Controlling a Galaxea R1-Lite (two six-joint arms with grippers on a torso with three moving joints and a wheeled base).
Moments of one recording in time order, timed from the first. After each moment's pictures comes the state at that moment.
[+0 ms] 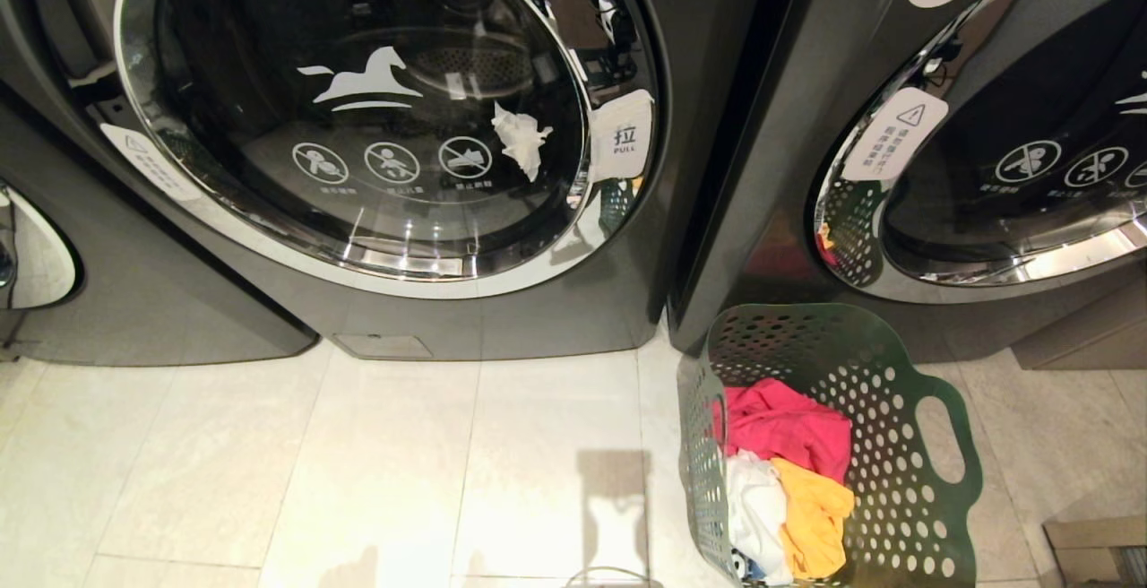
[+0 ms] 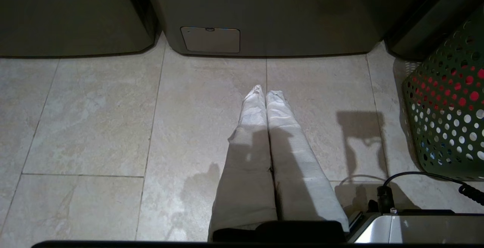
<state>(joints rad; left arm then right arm) 0.00 0.00 0.00 0.00 0.00 0.00 0.00 0.00 0.00 0.00 0.01 -0.07</state>
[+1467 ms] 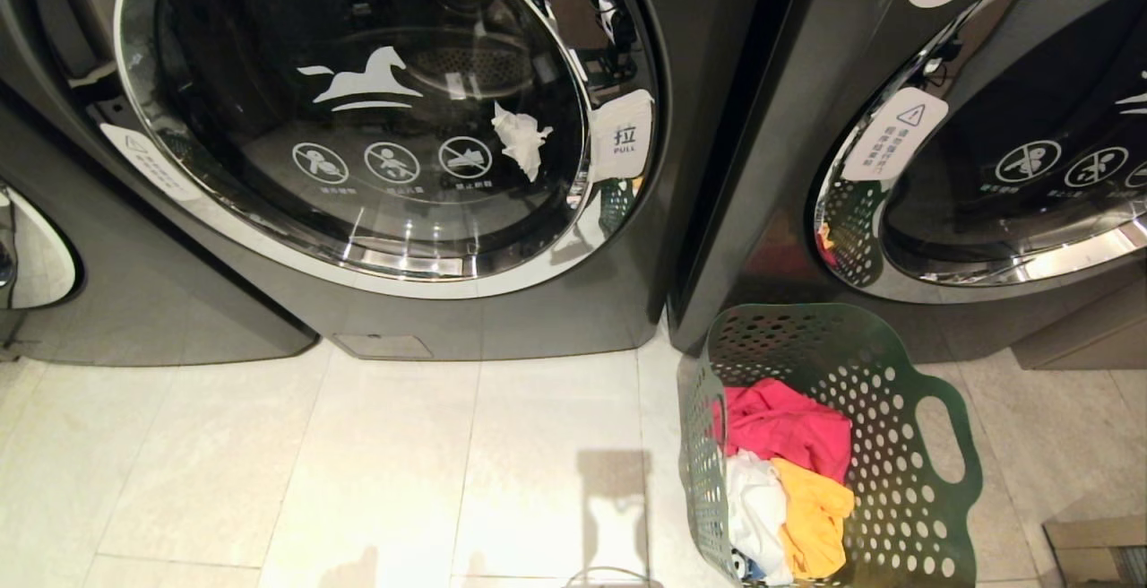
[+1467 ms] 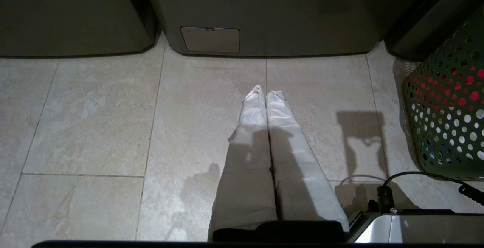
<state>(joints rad) 0.00 0.00 0.00 0.00 0.00 0.00 0.00 0.00 0.00 0.00 0.01 -0.07</state>
